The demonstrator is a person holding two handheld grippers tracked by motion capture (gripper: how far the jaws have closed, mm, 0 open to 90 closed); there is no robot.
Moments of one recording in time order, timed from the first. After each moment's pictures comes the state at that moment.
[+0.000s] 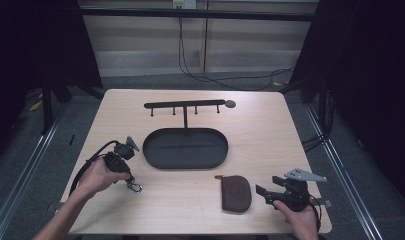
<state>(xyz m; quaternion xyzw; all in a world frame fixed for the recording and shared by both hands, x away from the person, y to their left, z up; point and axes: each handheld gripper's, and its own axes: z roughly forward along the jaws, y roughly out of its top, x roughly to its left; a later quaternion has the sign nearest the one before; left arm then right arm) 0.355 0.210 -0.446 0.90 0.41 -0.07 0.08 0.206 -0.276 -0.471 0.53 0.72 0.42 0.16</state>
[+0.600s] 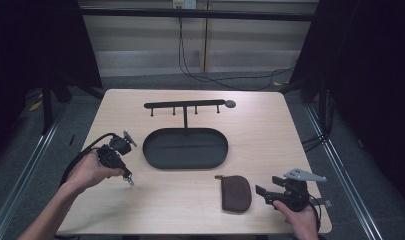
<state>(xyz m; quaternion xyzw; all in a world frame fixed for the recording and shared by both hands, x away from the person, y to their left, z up) 0.348 0.211 -0.403 0.93 0.36 -0.04 0.09 0.206 -0.276 -0.471 0.53 0.72 0.42 0.16</state>
